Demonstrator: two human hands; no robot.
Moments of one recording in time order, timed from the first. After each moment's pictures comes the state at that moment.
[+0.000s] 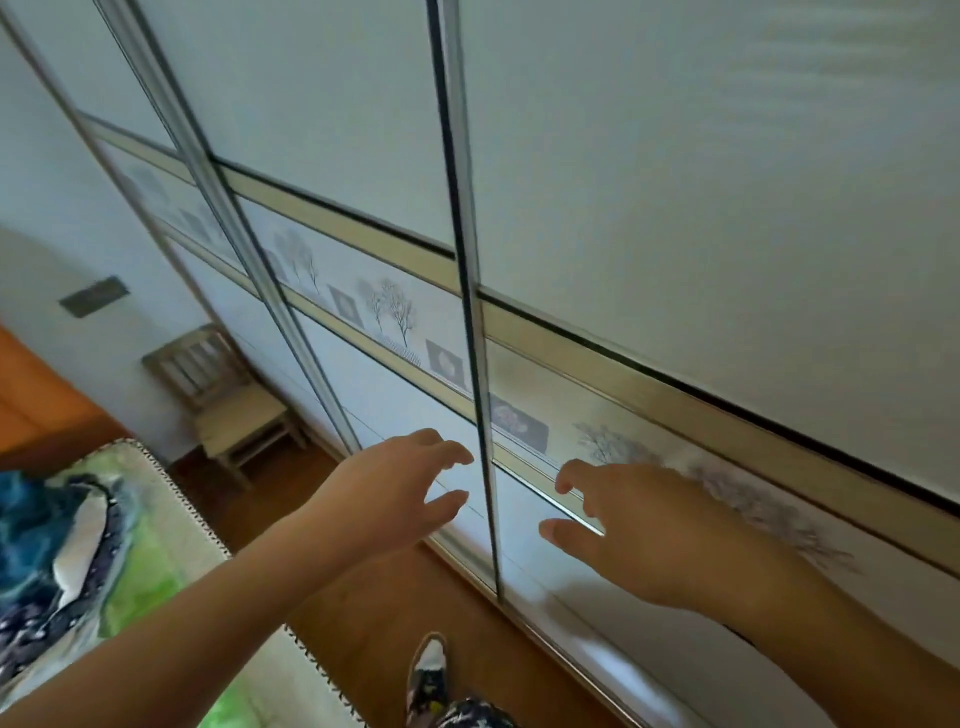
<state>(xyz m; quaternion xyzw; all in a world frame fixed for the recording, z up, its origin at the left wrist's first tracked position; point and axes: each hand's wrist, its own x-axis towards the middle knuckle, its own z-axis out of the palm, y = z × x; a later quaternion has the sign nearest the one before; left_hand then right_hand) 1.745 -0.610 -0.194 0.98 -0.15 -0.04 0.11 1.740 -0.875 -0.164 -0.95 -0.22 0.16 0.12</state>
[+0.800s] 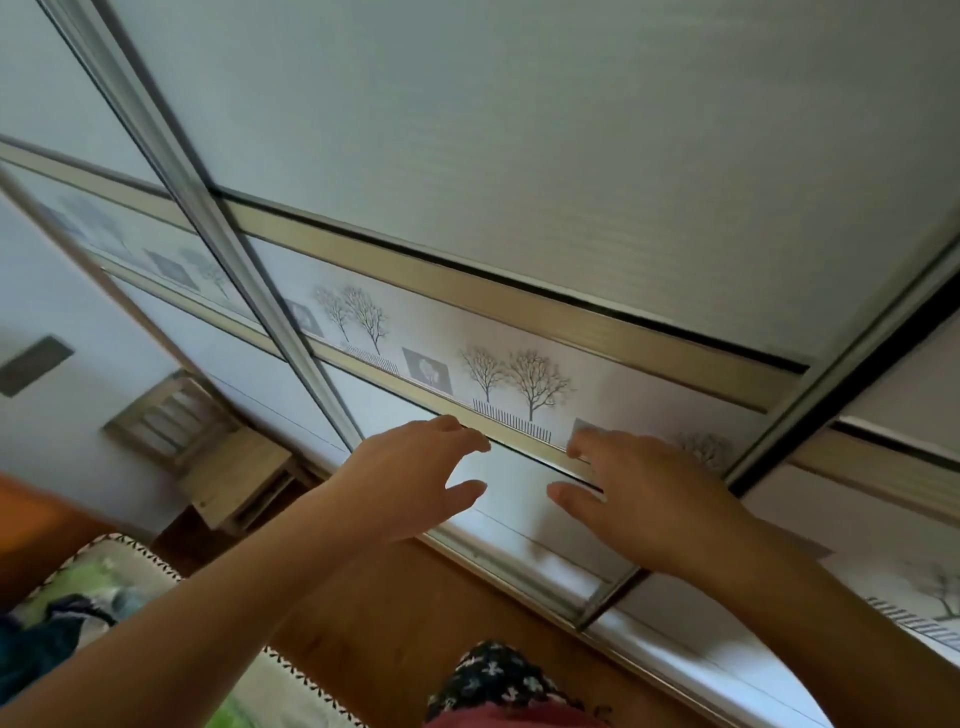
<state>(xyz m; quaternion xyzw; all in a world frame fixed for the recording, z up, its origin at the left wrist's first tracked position) 1.943 -0.389 -0.190 0.96 -0.24 -0.11 0.07 1.896 -0.635 -0.175 -0.98 -0.10 0.12 0.16</state>
